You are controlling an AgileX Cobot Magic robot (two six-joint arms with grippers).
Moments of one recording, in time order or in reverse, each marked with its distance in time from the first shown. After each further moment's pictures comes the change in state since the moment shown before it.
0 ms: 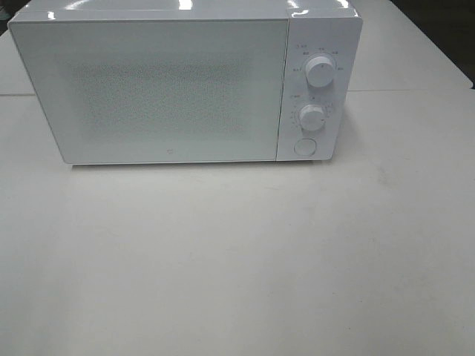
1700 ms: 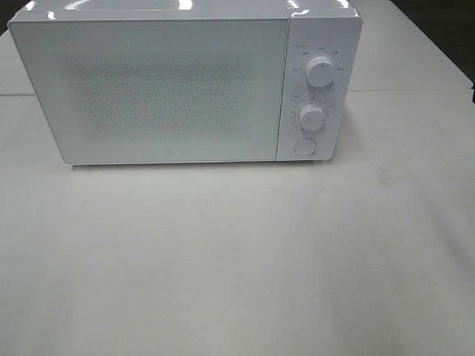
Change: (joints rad) left arm 0.000 0.000 0.000 0.000 0.000 0.000; right arm 0.000 0.792 0.053 0.000 -0.923 0.001
